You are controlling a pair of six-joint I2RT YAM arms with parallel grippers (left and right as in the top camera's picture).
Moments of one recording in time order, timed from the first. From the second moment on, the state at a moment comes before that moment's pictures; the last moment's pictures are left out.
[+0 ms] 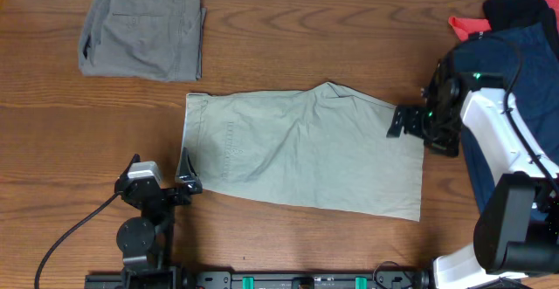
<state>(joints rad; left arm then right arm) 0.08 0.01 0.03 -0.13 0.03 -0.14 -0.05 1.71 1.17 -1.02 -0.18 0.29</state>
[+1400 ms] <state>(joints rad) 0.08 0.01 0.03 -0.13 0.03 -0.14 -0.05 1.71 0.96 -0.82 -0.03 0.39</state>
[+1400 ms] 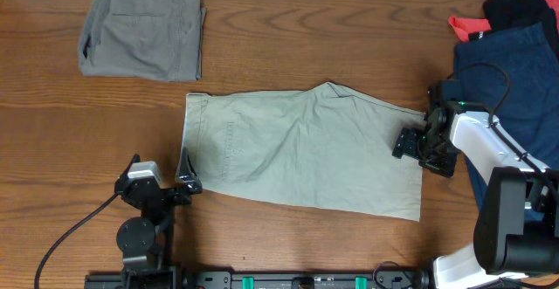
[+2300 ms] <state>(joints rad) 0.08 0.01 0.03 -0.13 0.03 -0.14 -0.05 1.70 0.89 -0.73 -0.01 0.39</state>
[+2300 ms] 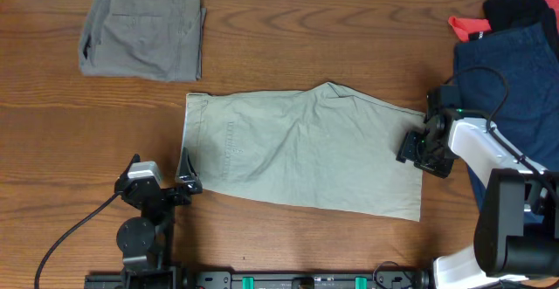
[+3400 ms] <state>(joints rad) 0.08 0.01 0.03 -0.13 0.03 -0.14 -0.12 1.70 0.88 -0.55 0.04 0.33</state>
